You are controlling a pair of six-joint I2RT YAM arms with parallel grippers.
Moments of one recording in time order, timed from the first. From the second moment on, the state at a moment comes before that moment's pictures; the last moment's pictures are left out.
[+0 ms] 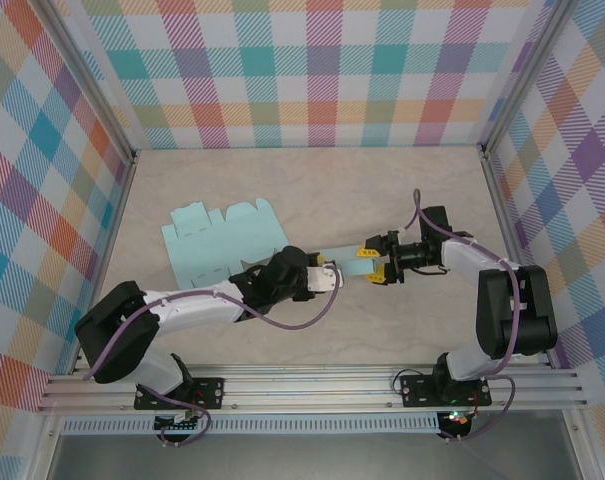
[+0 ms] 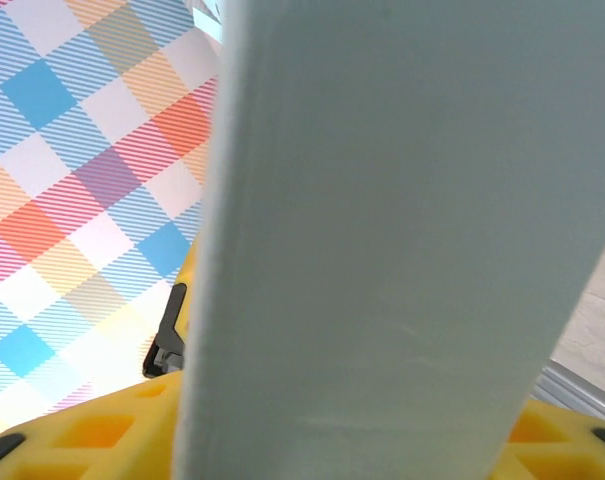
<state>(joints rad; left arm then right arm) -0.94 1.48 0.79 0.10 -0.12 0.70 0.11 1.54 0.82 -0.49 -1.22 0.88</state>
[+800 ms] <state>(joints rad) -0.73 1.71 1.21 -0.56 0.27 0.69 0.10 1.12 0.91 -0.69 -0.73 0.49</state>
